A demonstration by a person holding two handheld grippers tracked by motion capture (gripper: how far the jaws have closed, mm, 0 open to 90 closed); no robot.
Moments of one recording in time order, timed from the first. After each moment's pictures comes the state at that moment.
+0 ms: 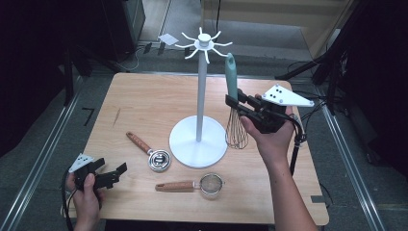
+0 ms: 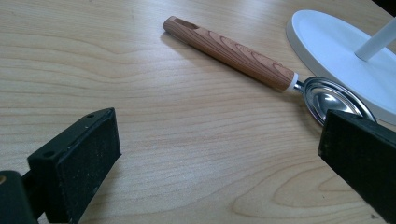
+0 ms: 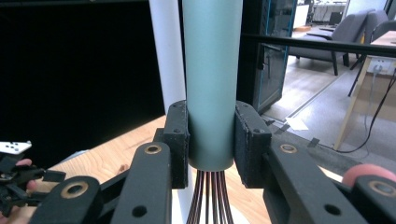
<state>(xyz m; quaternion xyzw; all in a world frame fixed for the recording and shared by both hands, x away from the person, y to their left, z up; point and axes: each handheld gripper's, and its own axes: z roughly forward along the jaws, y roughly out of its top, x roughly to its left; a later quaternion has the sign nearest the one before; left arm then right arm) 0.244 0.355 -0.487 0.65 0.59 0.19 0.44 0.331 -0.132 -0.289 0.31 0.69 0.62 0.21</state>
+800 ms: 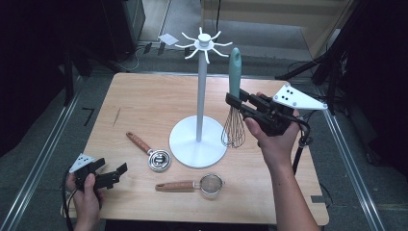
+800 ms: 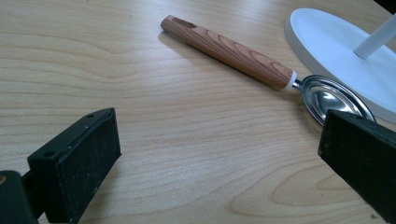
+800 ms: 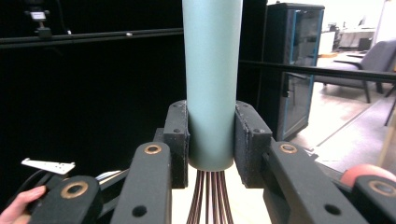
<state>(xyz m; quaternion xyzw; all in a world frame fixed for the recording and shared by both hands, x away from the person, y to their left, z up) 0.244 0.354 -0.487 0.65 0.59 0.19 0.44 0.316 -0.137 -0.274 0.27 0.67 0.67 0.18</state>
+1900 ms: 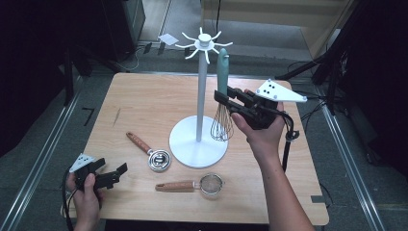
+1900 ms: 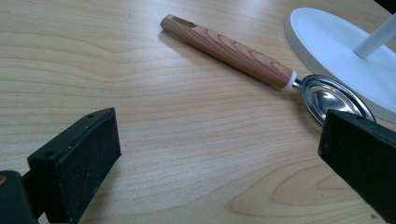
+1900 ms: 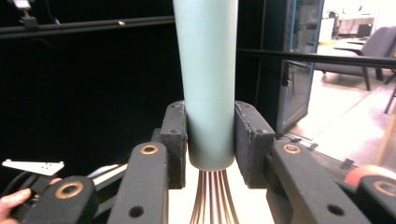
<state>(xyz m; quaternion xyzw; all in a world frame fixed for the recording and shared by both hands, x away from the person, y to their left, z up) 0.244 0.354 -0.487 0.65 0.59 0.18 0.44 0.336 -0.112 -0.282 0.28 0.68 0.66 0.18</state>
